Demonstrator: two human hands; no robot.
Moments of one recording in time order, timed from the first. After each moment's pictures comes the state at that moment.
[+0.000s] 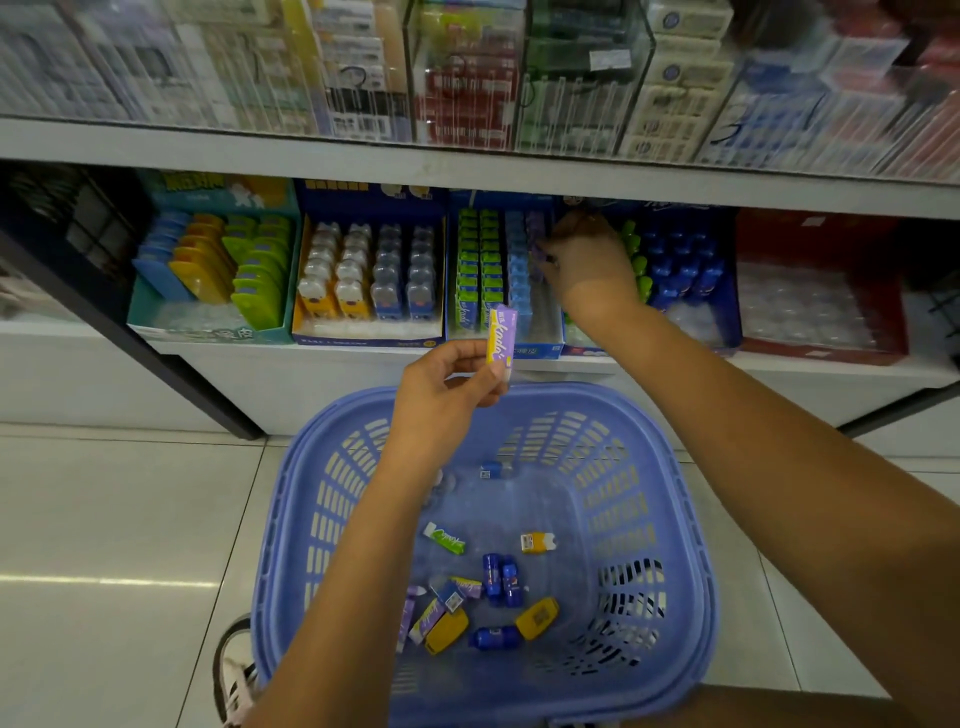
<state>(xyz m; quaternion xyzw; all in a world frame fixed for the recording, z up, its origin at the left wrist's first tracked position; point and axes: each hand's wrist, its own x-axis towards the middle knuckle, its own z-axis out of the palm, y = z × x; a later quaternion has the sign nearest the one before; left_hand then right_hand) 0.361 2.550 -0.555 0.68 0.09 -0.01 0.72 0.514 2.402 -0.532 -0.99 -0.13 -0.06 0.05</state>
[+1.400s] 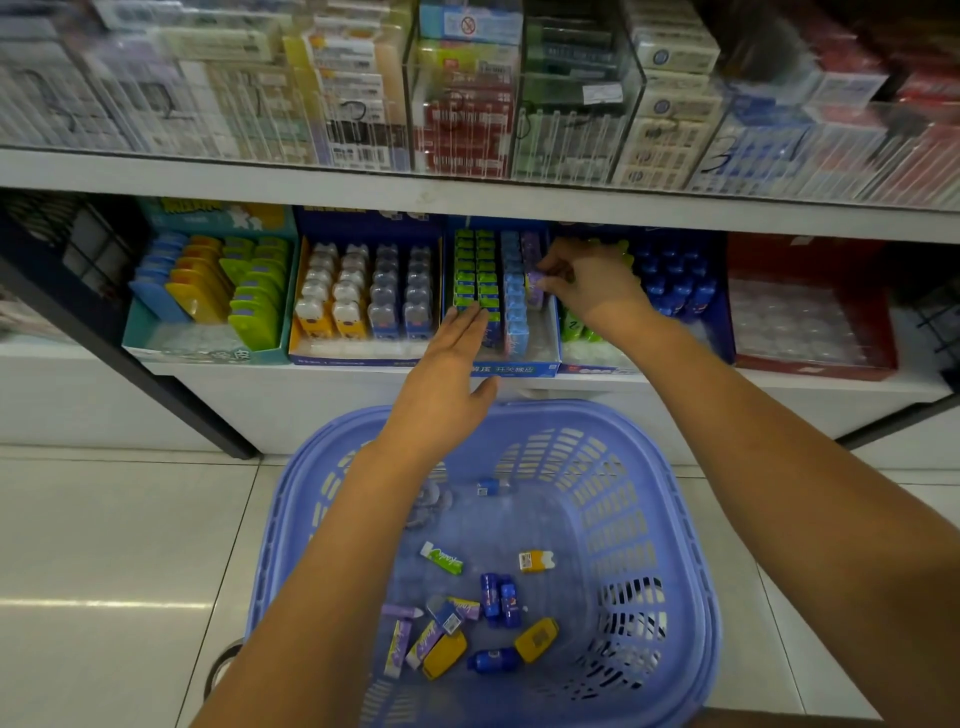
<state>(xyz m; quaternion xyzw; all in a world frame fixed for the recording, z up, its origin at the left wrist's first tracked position) 0.400 2.562 -0.566 0.93 -0.09 0.00 0.35 0.522 2.385 -0.534 -0.96 -0.16 -0.04 0.22</state>
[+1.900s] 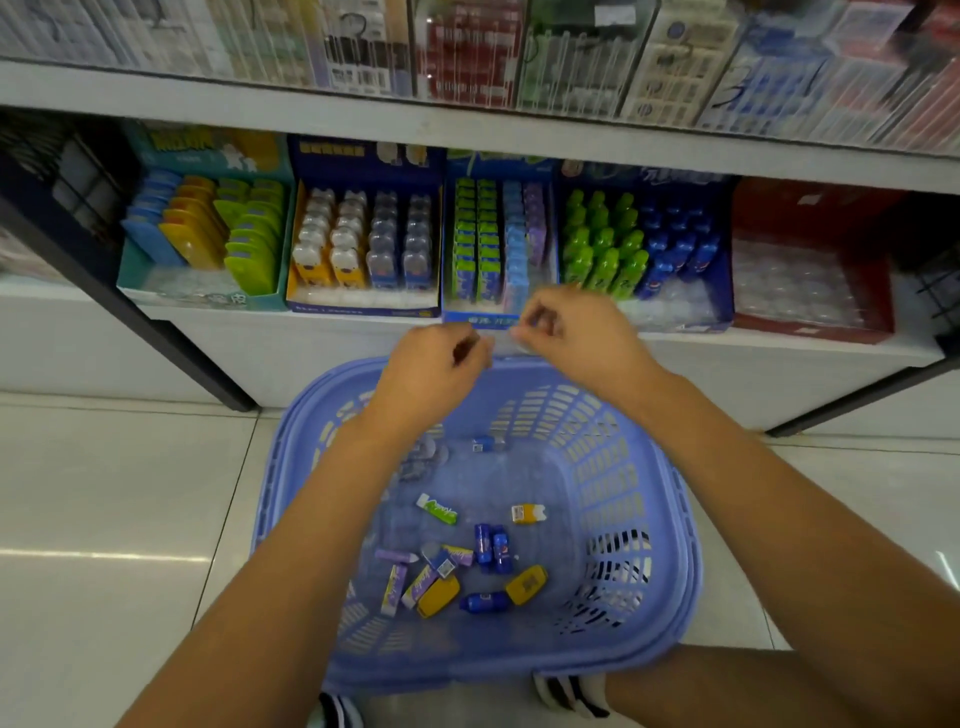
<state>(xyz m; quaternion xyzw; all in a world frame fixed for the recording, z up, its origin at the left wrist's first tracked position) 0.377 2.567 -0.579 0.91 -0.05 0.03 0.40 0.420 2.390 -0.549 -0.94 -0.20 0.01 0.28</state>
